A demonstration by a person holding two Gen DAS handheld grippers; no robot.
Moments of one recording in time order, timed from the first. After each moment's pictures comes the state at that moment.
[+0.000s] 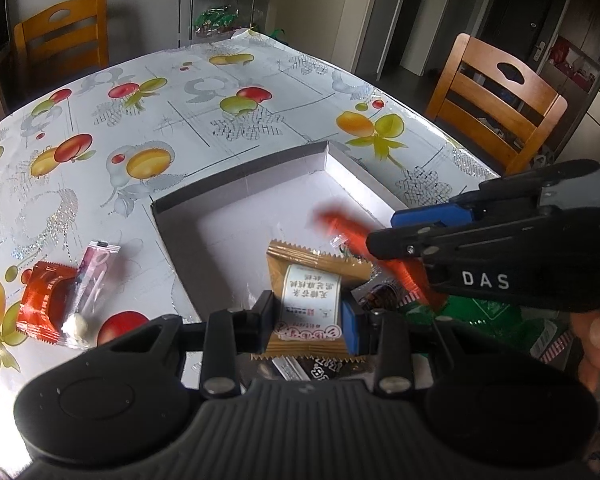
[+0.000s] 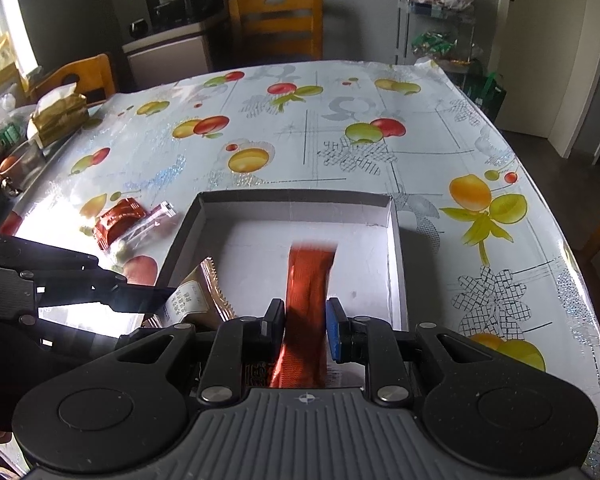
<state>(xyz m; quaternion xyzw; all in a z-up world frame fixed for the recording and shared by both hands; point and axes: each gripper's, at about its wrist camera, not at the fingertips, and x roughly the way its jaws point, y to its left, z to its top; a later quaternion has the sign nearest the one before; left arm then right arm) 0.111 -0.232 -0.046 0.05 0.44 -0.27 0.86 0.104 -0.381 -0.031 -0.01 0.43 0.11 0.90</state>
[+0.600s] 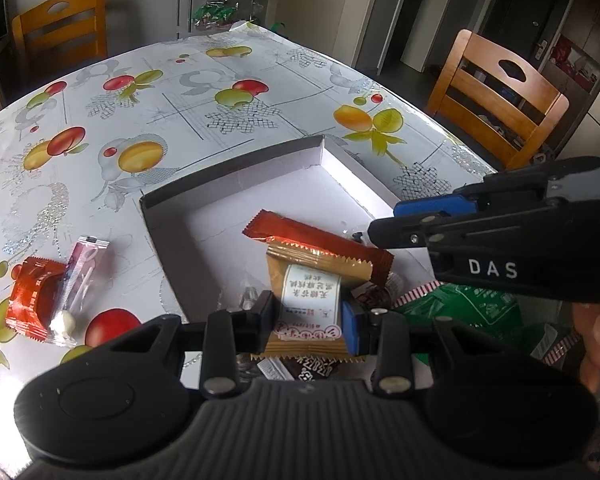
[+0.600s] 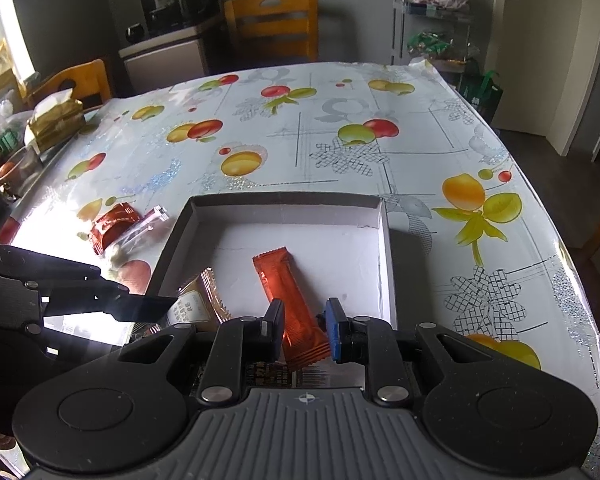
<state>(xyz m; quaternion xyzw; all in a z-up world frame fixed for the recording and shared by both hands) 0.114 -0.241 -0.051 0.04 0.45 -0.27 0.85 0.105 -0.389 -0.030 -0.01 0.42 0.10 0.90</state>
